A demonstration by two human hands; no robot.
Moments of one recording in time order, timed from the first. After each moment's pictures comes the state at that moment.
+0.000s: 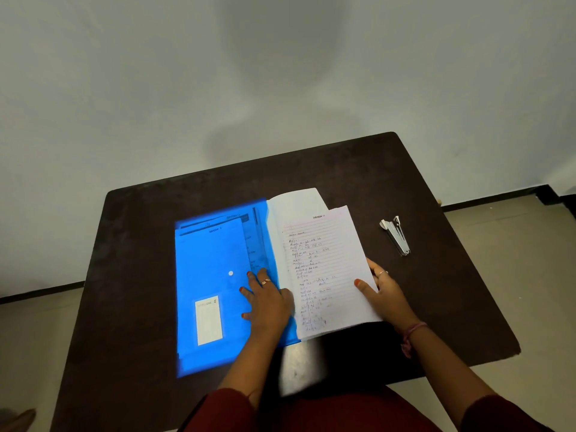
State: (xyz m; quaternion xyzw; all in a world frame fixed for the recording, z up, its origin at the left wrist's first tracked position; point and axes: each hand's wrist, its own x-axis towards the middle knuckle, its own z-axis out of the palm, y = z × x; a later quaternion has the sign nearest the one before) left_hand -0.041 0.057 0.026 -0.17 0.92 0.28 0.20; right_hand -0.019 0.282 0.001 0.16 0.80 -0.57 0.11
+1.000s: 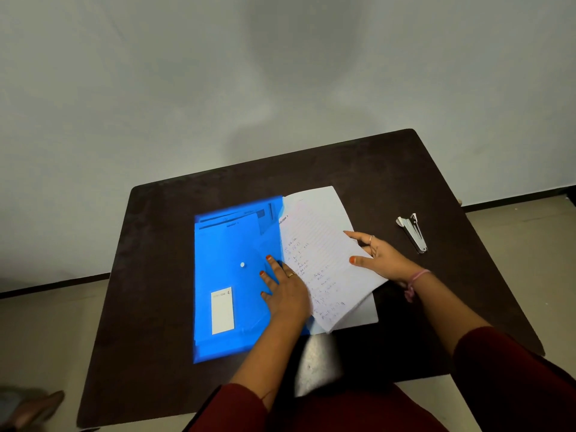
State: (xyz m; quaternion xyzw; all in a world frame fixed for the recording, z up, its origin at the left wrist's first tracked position) left_hand -0.042 0.070 0.054 -0.10 0.95 0.09 0.28; right_hand -0.085 0.282 0.026 0.04 0.74 -0.62 0.27
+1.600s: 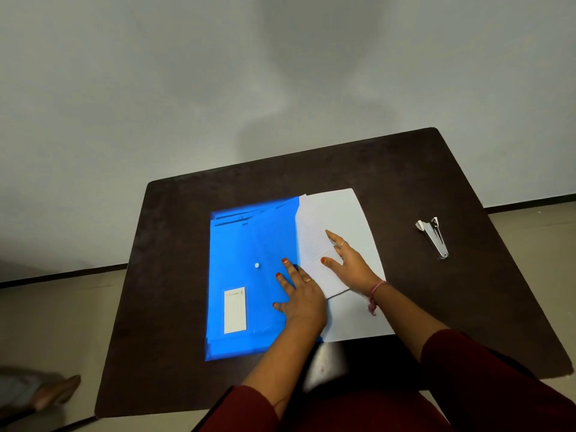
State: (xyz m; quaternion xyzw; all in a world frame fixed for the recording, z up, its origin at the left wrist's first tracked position) left_hand -0.039 0.071 0.059 -0.11 0.94 0.08 0.32; right_hand -0.092 0.183 0.012 0.01 0.80 -0.57 0.18
